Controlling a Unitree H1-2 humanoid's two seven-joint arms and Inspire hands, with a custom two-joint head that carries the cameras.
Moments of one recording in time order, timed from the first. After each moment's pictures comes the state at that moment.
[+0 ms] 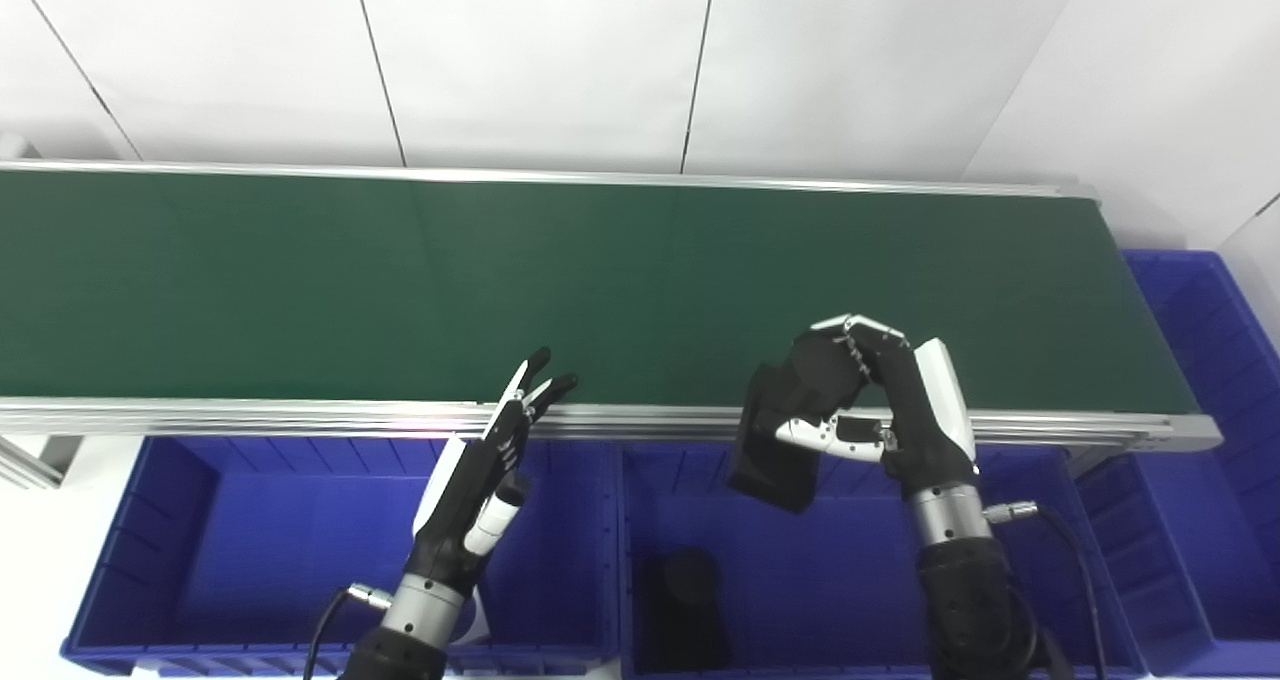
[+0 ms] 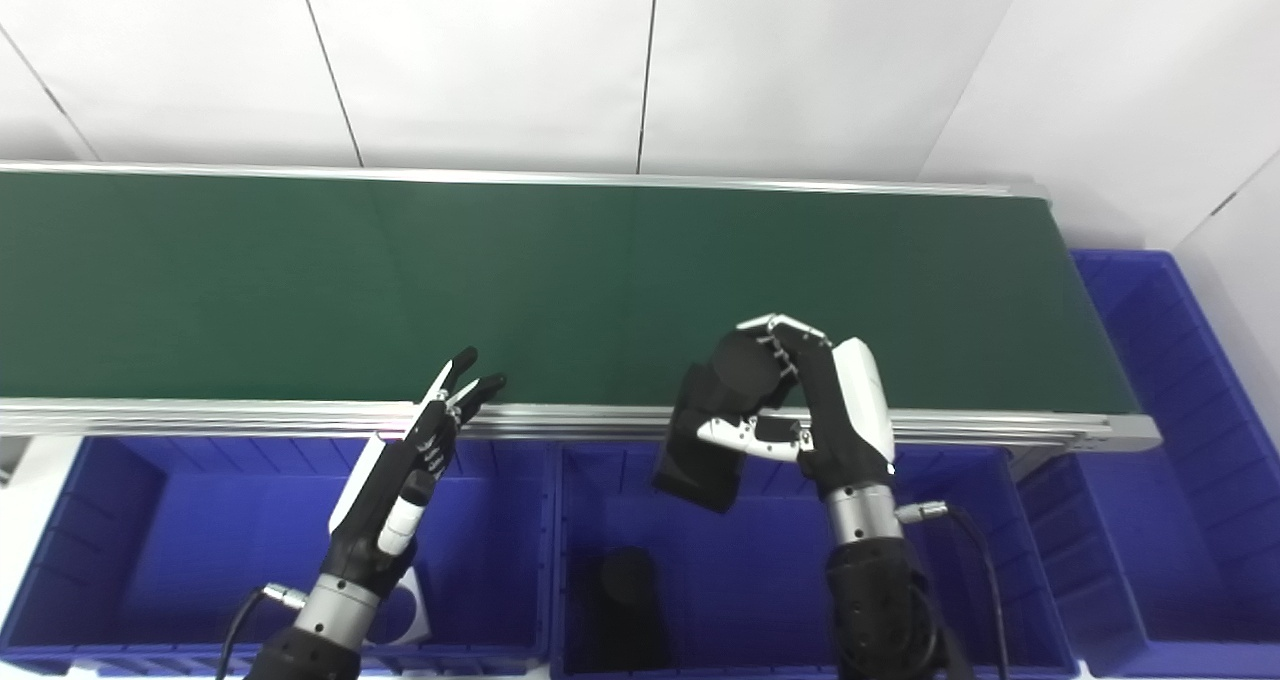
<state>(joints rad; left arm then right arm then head) 0.16 0.01 -0.29 0.10 0.07 -0.33 -0.16 0.17 -0.18 0.04 -0.22 -0.44 0.03 -0.03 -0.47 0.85</state>
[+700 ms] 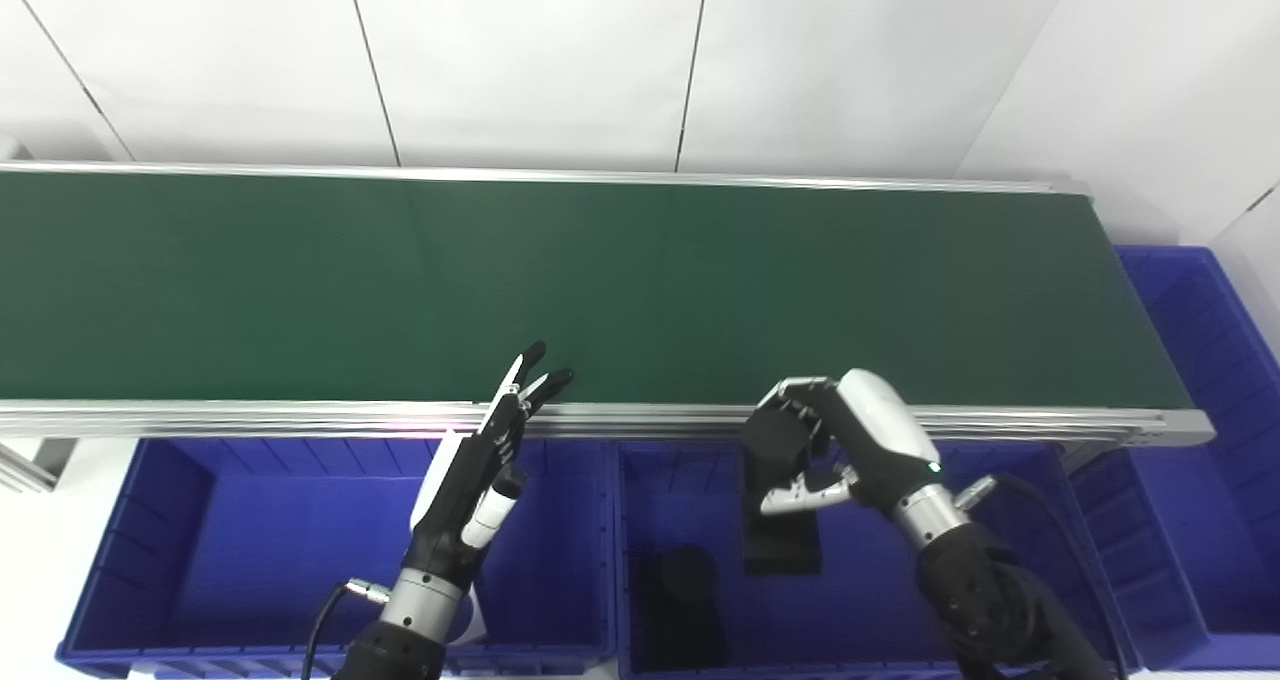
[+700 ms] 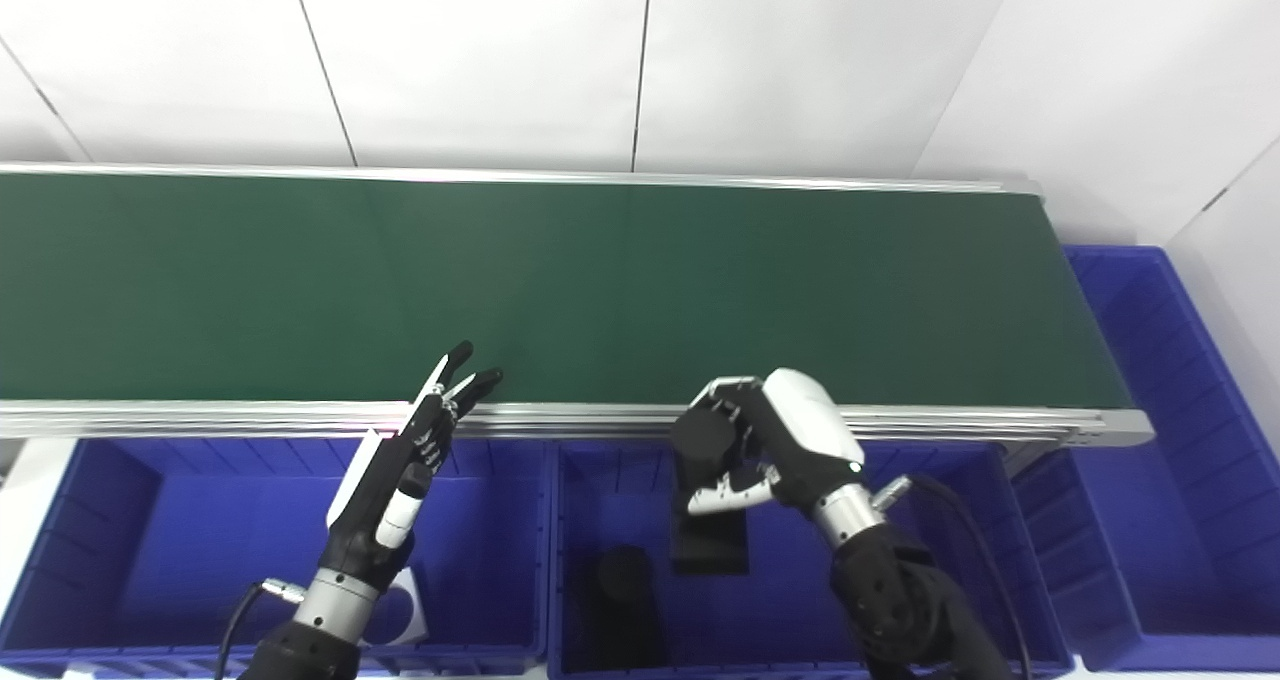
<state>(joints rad) 0.15 0.00 -0.28 0.11 0.07 -0.33 -0.16 0.12 -0.34 0.20 -0.10 -0.63 0.06 0.15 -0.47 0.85</state>
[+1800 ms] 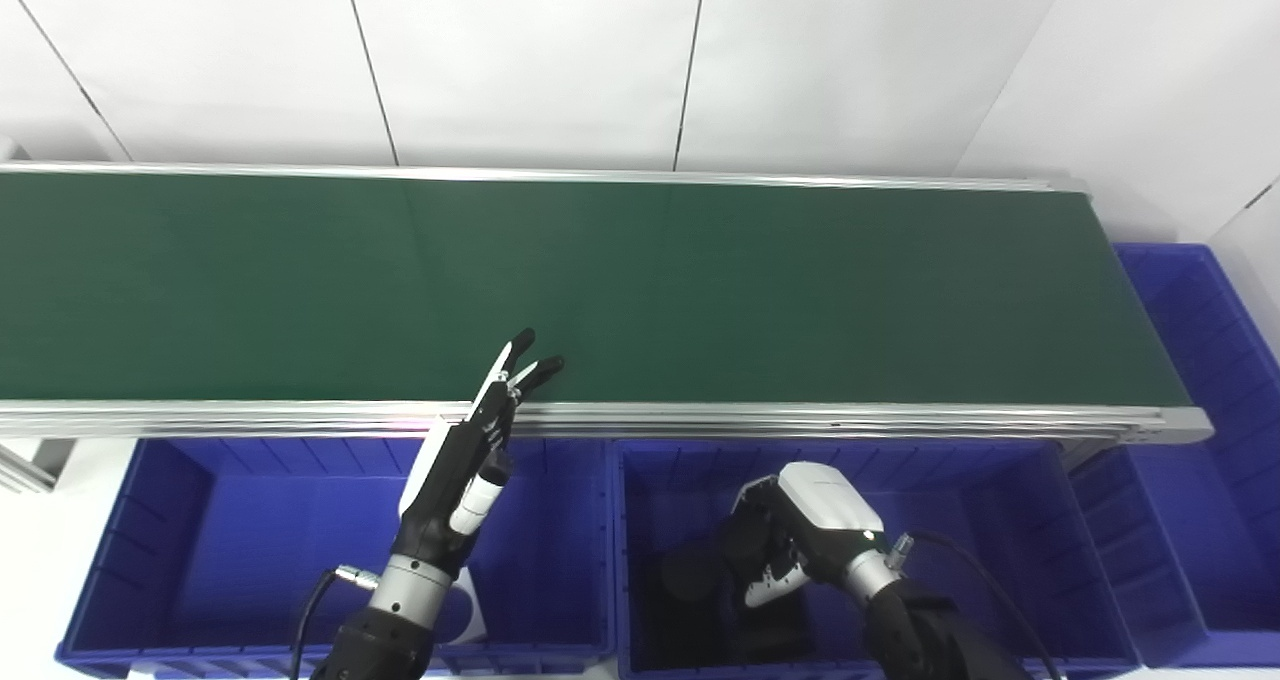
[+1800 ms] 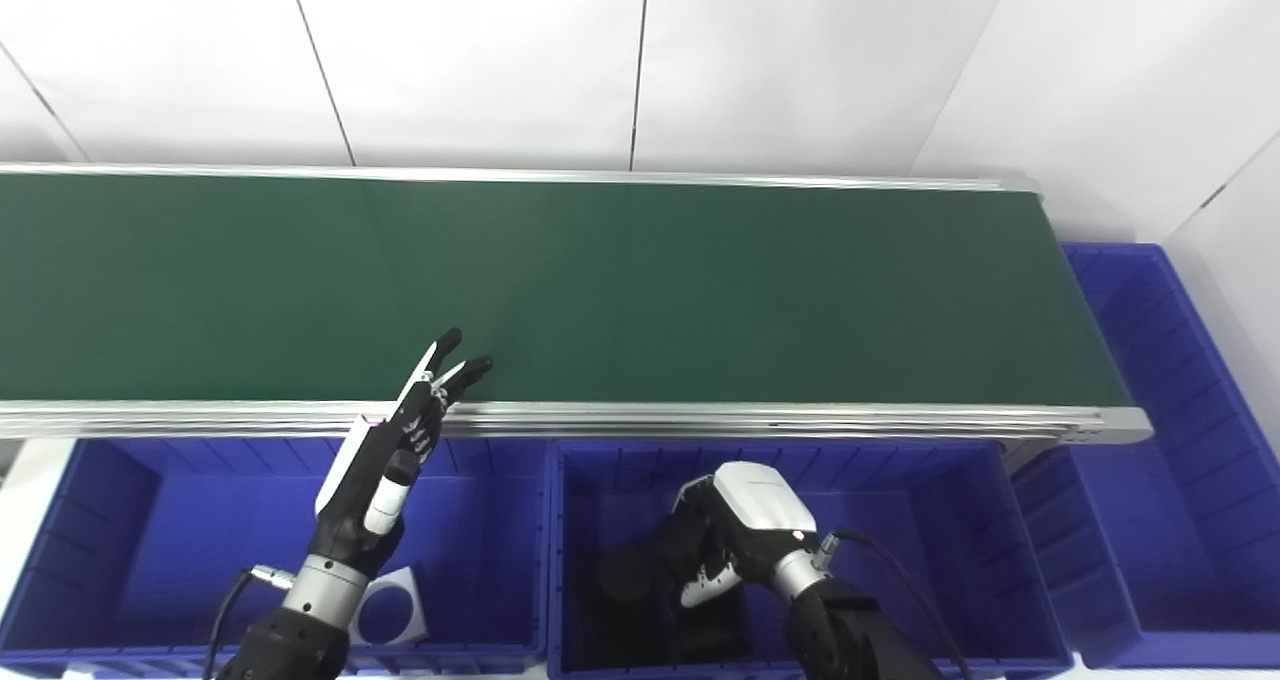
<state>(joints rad) 0.13 0.01 -0.26 0.12 0.05 -0.33 -0.17 0.07 -0.35 0.40 0.26 -0.77 0.03 0.01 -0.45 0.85</state>
